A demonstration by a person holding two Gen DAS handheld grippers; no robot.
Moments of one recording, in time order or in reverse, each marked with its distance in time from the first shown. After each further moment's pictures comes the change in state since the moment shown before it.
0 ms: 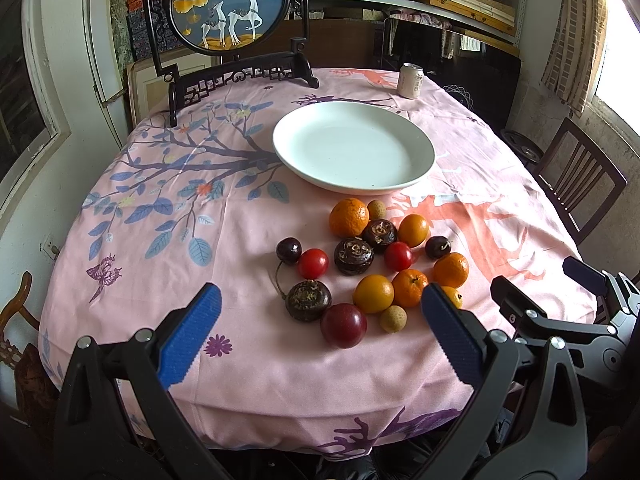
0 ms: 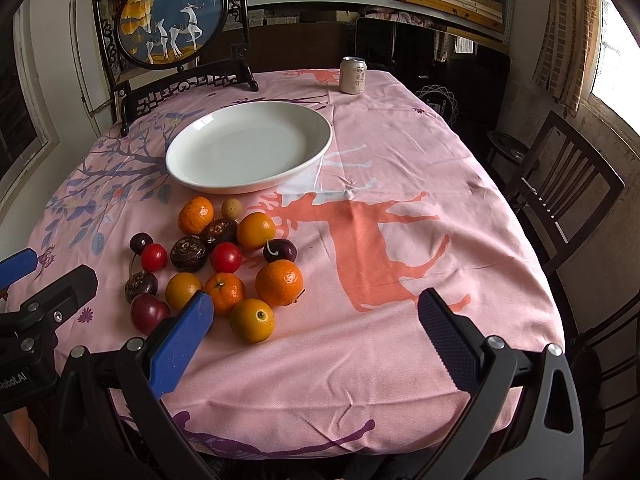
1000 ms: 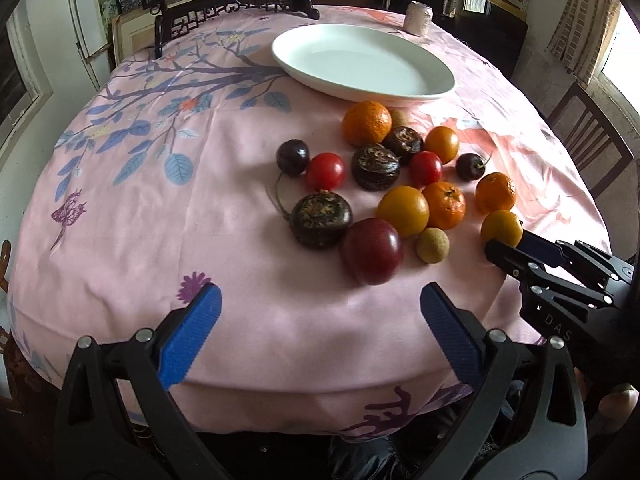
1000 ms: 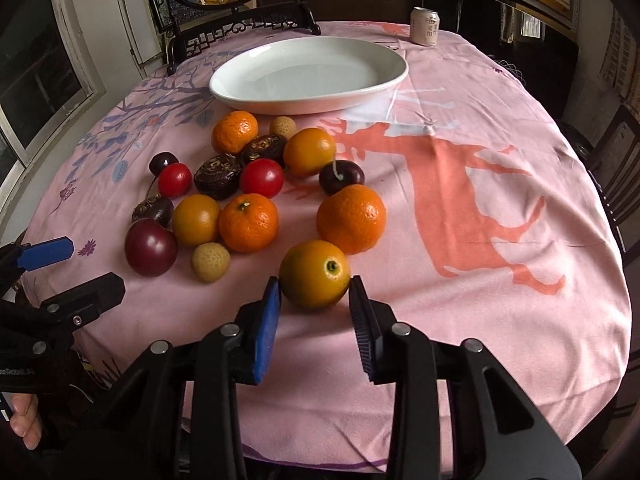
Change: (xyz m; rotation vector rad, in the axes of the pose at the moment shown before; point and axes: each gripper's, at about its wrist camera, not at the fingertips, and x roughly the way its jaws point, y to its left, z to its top) left arm 0.062 0.013 -0.050 -0.009 0.195 -0.052; right arm 0.060 0.012 -0.036 -0.113 0.132 0.193
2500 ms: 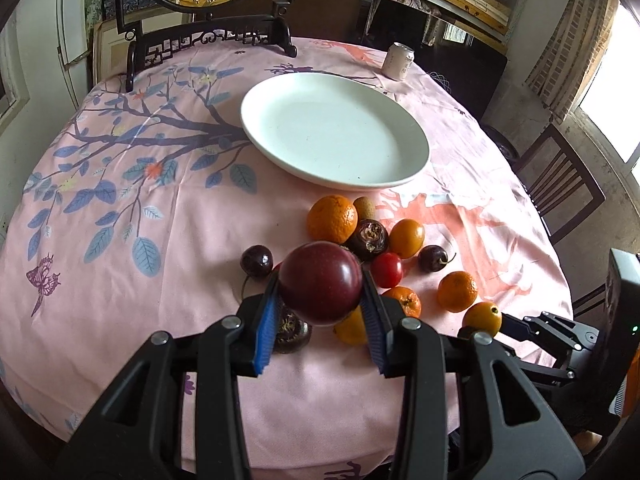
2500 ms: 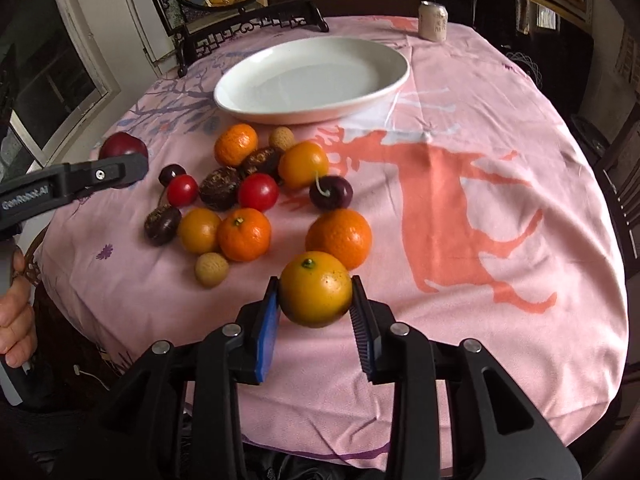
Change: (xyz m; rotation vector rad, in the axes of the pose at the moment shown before) left arm -0.012 0.004 0.072 -0.037 -0.087 -0.129; right arm -0.015 -0.016 0.021 -0.018 0.025 0.096
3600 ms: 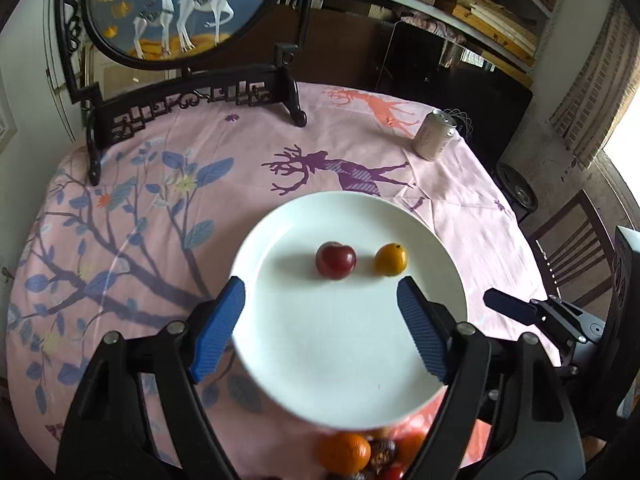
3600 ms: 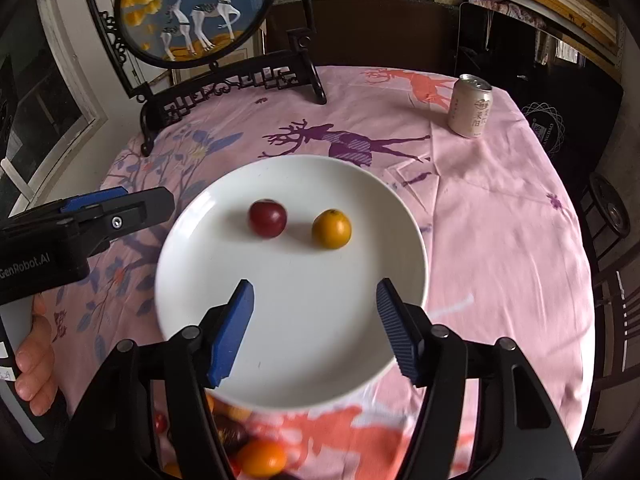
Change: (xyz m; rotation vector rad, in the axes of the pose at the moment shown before) left arm 0.067 0.010 0.185 -0.027 -0.052 0.035; right arm 0.057 -0.029 0.212 -0.049 -0.032 -0.008
